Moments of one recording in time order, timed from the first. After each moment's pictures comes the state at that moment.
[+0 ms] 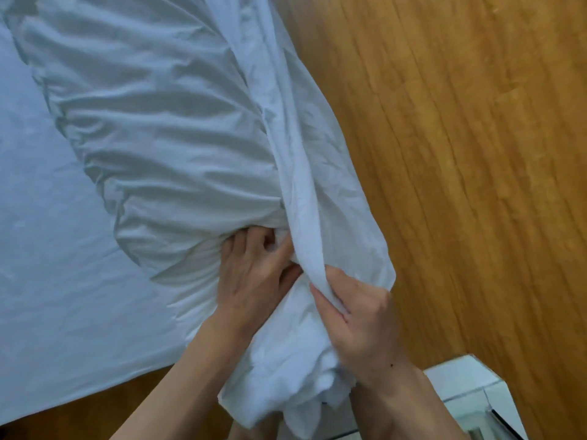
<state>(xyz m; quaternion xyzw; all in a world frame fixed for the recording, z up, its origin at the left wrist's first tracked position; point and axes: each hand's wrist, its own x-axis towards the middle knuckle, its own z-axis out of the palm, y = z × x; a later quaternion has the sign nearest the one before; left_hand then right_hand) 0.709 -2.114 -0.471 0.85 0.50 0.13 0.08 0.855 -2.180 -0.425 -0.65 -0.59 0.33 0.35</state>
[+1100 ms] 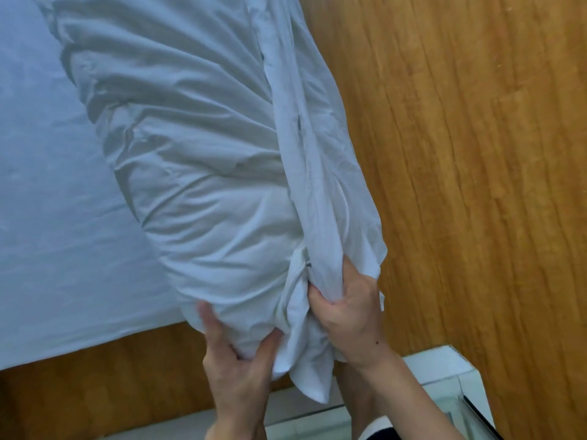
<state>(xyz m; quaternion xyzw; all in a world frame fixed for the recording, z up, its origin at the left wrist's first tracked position) 0.715 -2.257 -0.416 0.40 0.77 0.33 0.37 0.851 -2.209 -0.431 -0.67 -0.49 0.43 0.37</state>
